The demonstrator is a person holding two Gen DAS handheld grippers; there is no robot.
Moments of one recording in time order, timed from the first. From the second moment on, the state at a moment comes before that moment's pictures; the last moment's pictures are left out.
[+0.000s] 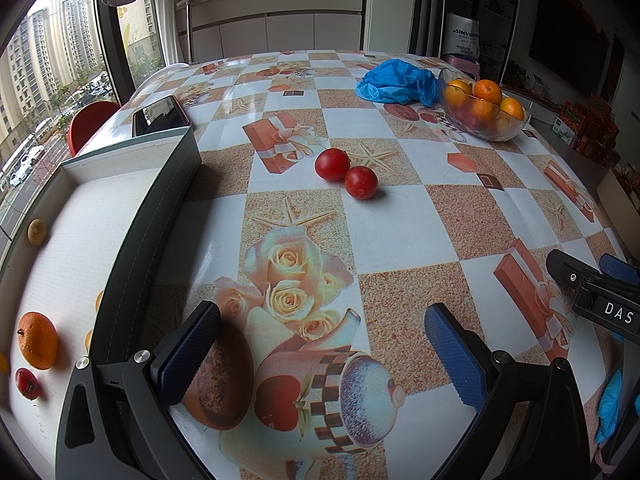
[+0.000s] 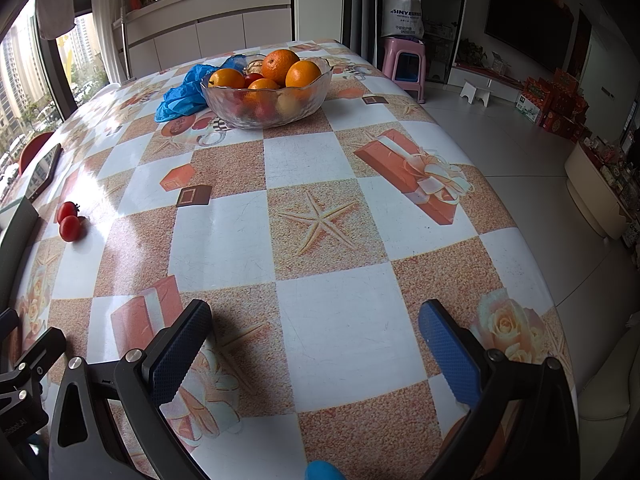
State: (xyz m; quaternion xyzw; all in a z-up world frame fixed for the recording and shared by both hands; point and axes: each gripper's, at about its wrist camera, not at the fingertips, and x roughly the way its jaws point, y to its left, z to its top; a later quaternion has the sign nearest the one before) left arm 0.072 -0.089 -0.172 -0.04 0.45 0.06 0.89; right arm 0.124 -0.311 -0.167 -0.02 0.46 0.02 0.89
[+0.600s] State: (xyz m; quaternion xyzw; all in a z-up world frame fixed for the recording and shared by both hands) left arm 0.072 -0.089 -0.172 -0.04 0.45 0.06 0.89; right arm 0.123 -0.311 -0.167 -0.02 0.46 0.02 0.89
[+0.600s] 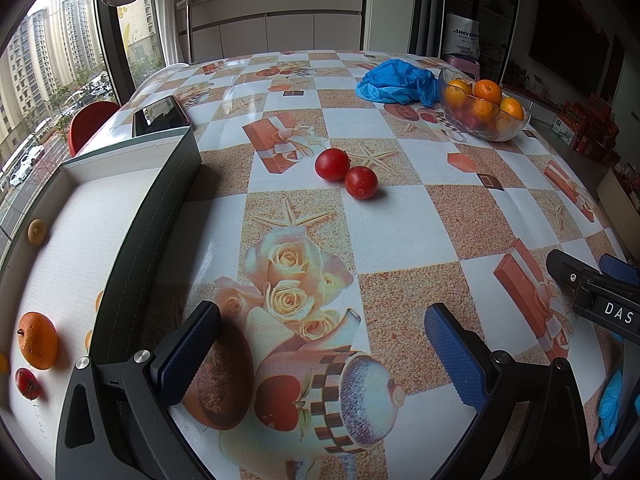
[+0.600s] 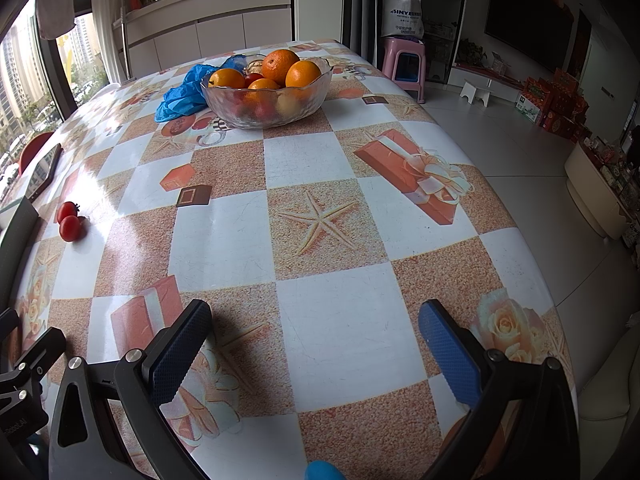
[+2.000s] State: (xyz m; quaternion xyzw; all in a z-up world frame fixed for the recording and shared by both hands) left arm 0.073 -0.088 -0.172 -0.04 0.45 0.06 0.89; right arm 0.124 -0.311 -0.167 -0.02 0.46 0.02 0.89
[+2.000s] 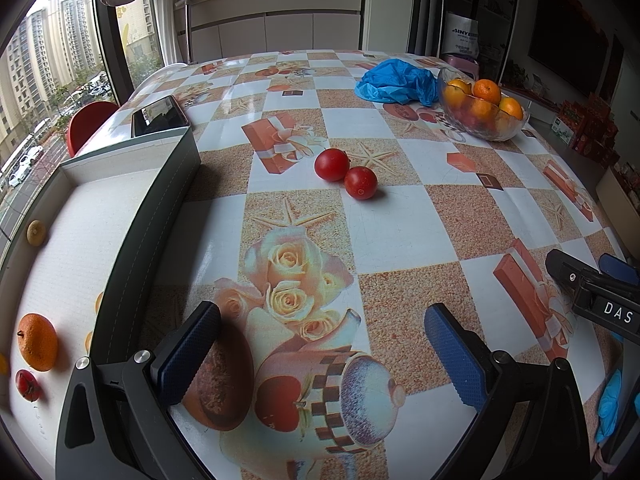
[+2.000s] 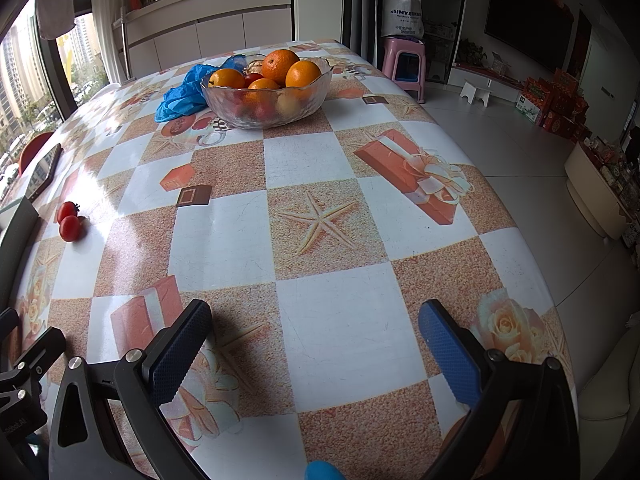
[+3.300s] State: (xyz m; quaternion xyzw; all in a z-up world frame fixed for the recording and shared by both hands) left arm 0.139 -0.093 -0.158 -0.08 0.46 -0.03 0.88; right arm 0.124 -0.311 -0.167 -0.02 0.46 0.02 0.89
